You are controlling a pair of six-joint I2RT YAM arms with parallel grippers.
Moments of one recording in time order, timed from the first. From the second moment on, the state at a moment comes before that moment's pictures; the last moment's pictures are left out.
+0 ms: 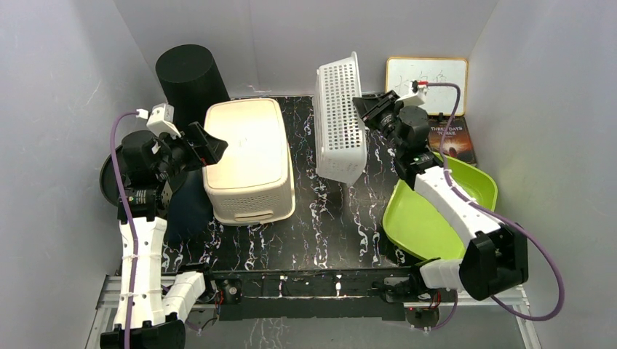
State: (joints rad) left arm 0.10 0.88 1.11 -0.57 0.43 -0.36; right arm 0.31 1.28 1.05 0.26 0.00 0.82
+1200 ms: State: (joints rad) left arm 0.10 0.91 1.08 -0.58 0.41 -0.33; right arm 0.02 1.84 0.94 0.55 -0.15 1.05
